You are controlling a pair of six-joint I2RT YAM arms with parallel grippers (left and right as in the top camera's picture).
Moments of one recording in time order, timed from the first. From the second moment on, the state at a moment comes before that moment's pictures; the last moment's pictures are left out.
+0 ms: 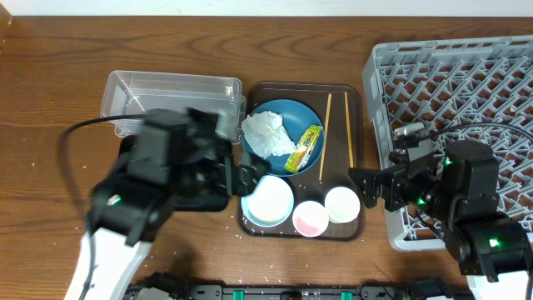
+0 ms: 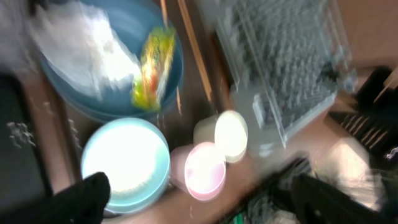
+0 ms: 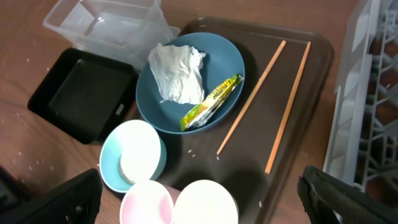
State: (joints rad) left arm -0.37 1.07 1.14 -0.98 0.53 -0.36; right arm 0.16 0.85 0.90 -0.80 -0.44 0.08
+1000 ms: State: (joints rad) left arm -0.94 1.63 1.12 -0.90 0.11 -0.52; right arm 0.16 0.86 0.90 -0.84 -0.29 0.28
